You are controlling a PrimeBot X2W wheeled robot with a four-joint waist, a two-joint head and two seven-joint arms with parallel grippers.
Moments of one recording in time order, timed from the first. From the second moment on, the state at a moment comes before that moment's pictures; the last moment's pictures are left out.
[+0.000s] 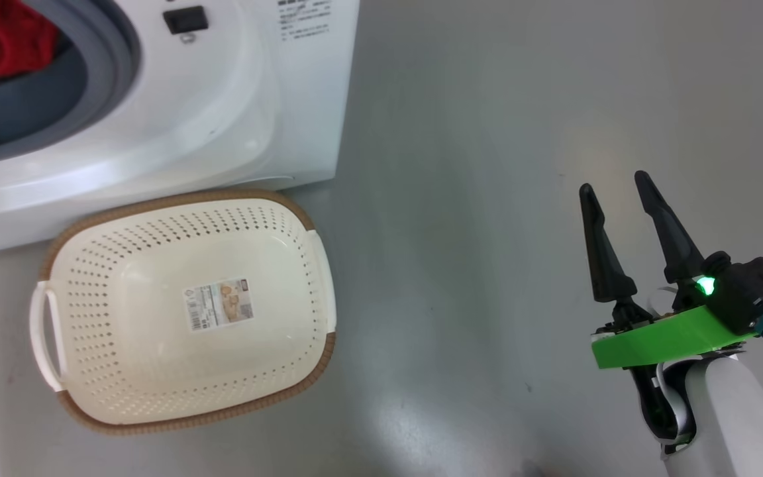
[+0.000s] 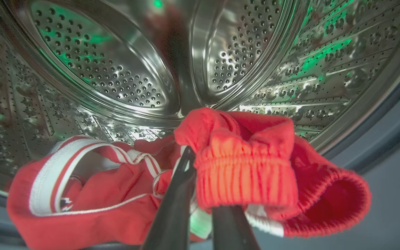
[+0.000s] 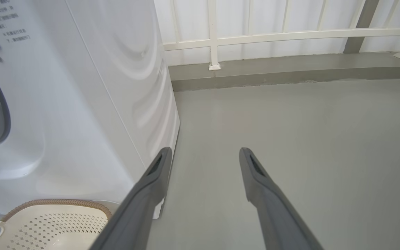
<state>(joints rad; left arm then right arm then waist) -1.05 0.49 -0.24 0.89 -0.58 -0.12 -0.26 -0.27 -0.04 0.03 0.14 0.29 0.12 -0.26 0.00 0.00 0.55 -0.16</state>
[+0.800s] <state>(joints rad) -0.60 0.20 0.16 0.32 -0.37 -0.12 -0.26 -0.24 -0.04 -0.01 0.16 0.29 0.12 -0.26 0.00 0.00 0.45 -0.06</state>
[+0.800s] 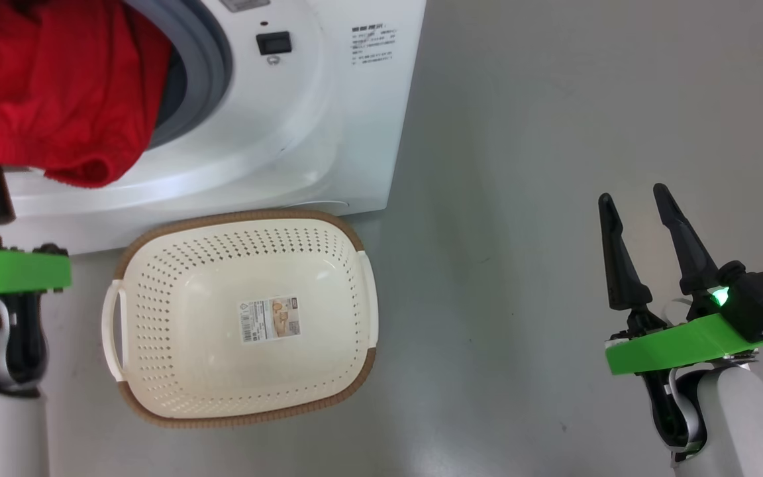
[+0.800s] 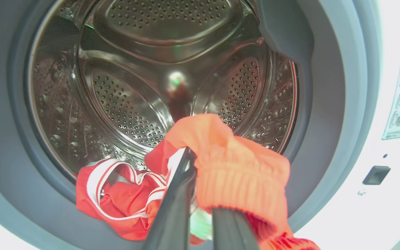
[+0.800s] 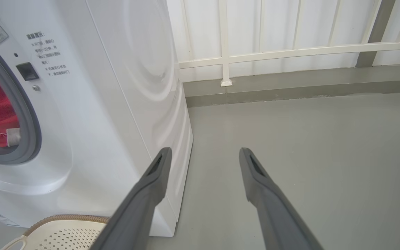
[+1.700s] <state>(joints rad) -0.36 0.10 0.22 -0.05 -0.34 -0.12 -0.26 -0.22 -0.05 -0.02 0.16 0.29 0.12 -0.26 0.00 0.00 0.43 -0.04</state>
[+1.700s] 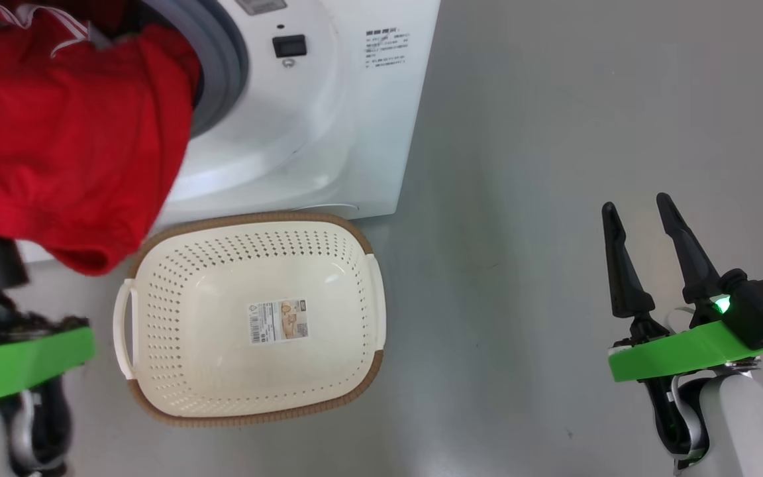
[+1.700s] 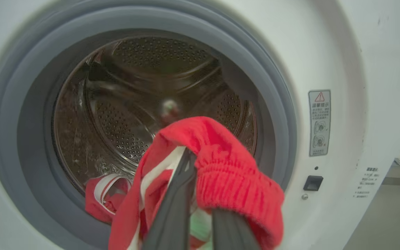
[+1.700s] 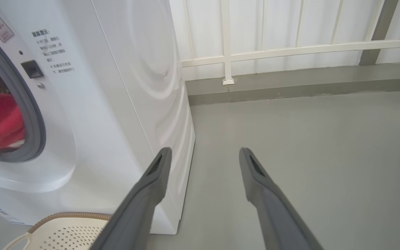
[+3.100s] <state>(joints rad) -0.62 0.17 -0.07 0.77 -0.39 -0.13 -0.26 -0.30 -0.05 0.01 0.13 0.30 0.12 -0.26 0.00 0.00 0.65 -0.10</state>
